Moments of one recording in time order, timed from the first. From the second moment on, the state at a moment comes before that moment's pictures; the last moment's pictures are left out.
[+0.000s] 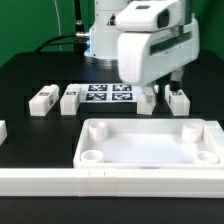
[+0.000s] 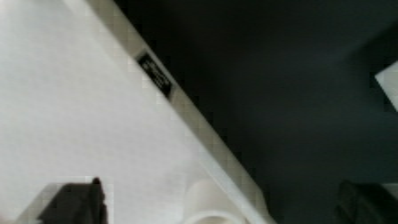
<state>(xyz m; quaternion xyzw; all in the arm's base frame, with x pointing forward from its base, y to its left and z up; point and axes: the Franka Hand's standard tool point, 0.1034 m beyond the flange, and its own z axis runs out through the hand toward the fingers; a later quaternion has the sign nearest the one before) 0.526 0.072 0.066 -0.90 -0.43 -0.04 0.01</state>
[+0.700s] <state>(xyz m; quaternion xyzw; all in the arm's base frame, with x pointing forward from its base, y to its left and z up) 0.518 0.073 0.061 -0.96 -0.27 -0.04 0.02</state>
